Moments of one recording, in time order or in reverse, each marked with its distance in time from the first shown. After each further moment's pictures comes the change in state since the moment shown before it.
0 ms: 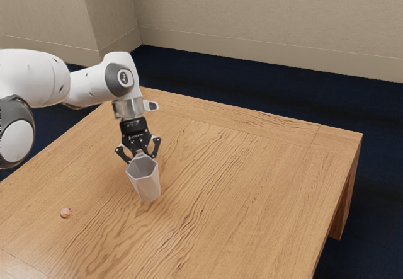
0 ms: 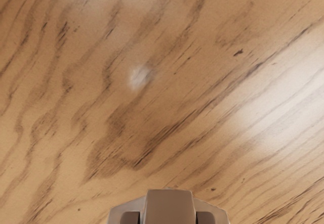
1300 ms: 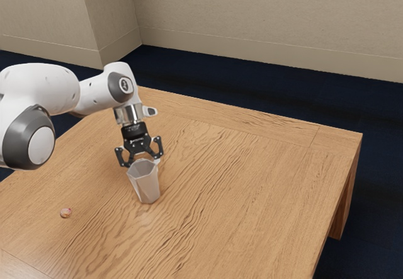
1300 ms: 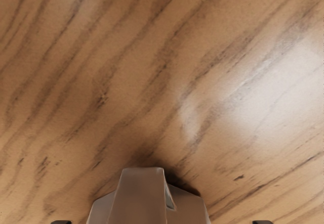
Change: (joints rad) arm 0.119 0.212 -0.052 0.210 -0.039 -0.030 0.055
